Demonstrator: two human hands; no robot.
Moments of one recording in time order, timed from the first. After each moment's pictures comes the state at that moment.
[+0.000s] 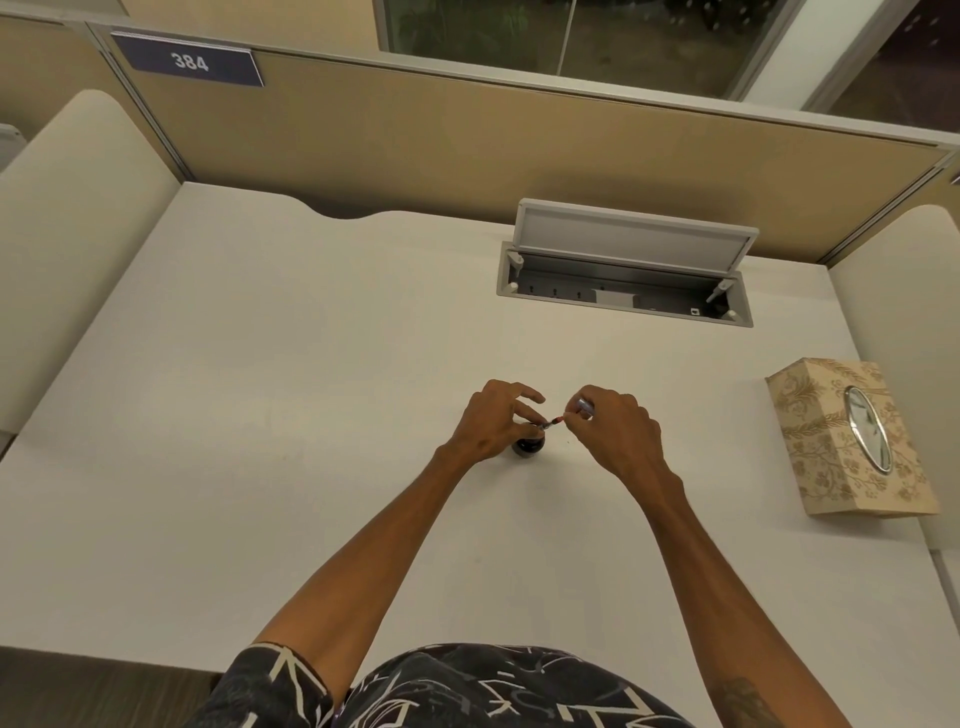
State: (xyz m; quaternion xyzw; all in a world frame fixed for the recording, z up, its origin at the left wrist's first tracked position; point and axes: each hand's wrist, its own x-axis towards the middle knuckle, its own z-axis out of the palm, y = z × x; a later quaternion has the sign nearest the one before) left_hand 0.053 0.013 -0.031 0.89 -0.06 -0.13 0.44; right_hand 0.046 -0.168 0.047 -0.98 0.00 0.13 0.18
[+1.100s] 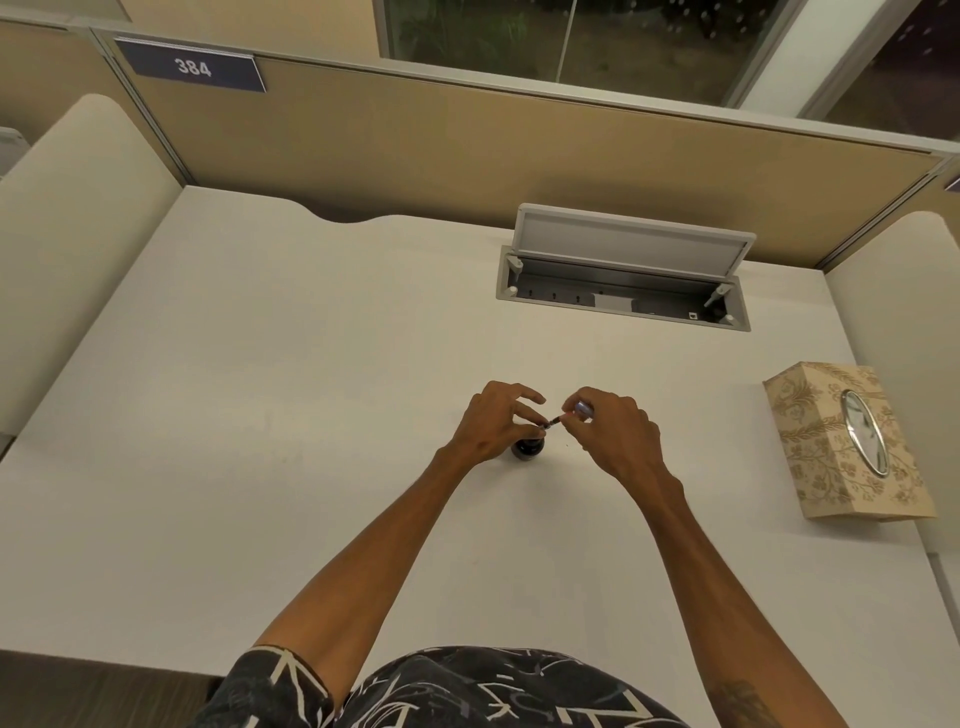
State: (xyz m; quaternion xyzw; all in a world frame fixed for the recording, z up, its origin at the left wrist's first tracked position) left_hand 0.054 0.014 -0.031 0.90 -0.09 -0.12 0.41; right_hand 0.045 -0.167 0.054 -0.97 -0.01 0.14 0.19
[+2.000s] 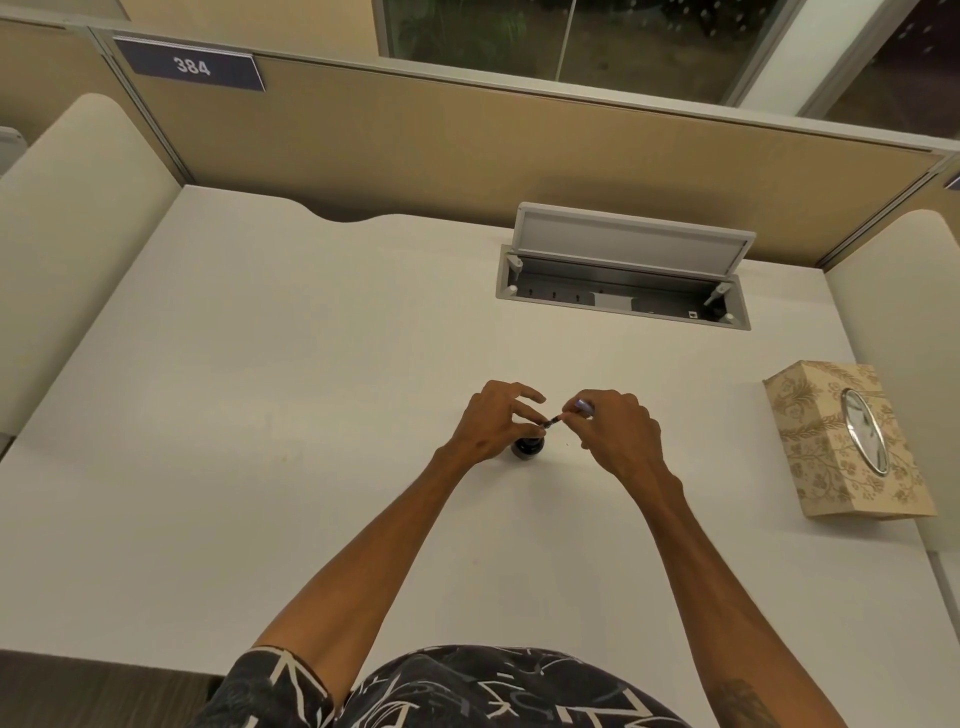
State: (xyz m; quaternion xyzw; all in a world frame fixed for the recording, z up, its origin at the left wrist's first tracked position) left_hand 0.055 0.015 -0.032 0.90 -0.09 -0.11 0.42; right_hand 0.045 -0.165 0.055 -0.97 0.00 0.14 0.19
